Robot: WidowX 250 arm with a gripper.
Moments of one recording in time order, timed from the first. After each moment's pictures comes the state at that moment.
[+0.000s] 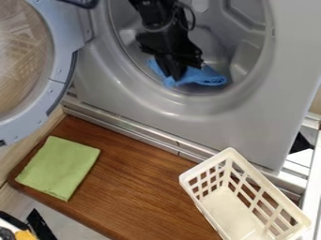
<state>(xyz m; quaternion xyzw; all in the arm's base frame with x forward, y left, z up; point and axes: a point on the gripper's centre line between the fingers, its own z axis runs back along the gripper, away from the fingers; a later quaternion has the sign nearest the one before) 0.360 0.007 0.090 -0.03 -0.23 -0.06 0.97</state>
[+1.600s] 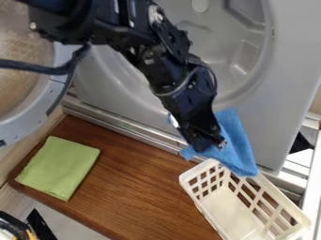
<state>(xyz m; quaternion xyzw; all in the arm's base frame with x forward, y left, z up) 0.257 -0.079 0.074 -0.12 -0.19 -0.23 0.95</state>
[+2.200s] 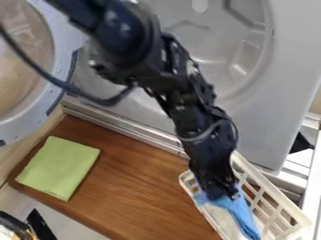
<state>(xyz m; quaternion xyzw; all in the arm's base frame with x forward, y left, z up) 0.240 -0.112 0.021 -0.14 -0.11 -0.30 0.94</state>
